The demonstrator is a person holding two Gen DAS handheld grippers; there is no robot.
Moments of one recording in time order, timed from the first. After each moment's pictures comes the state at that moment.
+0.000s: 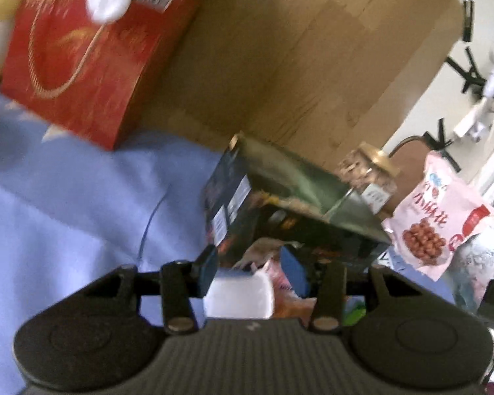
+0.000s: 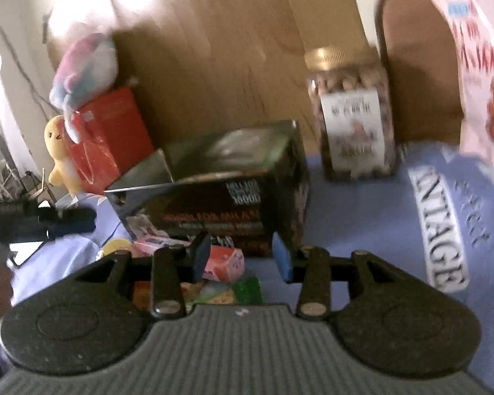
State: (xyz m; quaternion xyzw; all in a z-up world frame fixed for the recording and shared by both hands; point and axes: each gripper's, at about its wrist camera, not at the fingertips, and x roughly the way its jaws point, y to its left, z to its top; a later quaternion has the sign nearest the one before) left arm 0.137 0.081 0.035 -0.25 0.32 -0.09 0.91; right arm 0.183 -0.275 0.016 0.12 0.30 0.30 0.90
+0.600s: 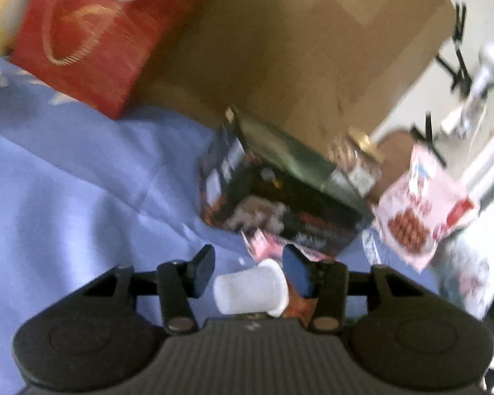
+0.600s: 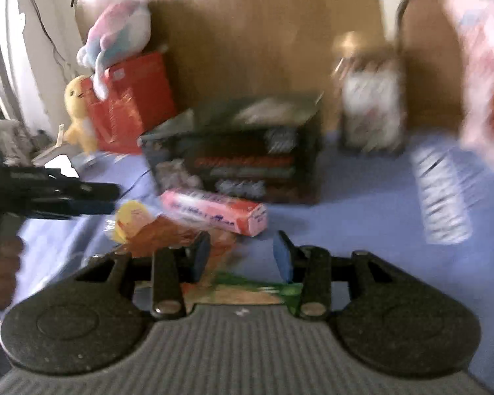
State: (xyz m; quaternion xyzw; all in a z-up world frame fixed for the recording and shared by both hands) left arm 0.098 0.085 0.029 -0.28 0.32 -0.10 0.90; right arm 0.110 -0.271 0.029 0.04 0.28 0.30 0.91
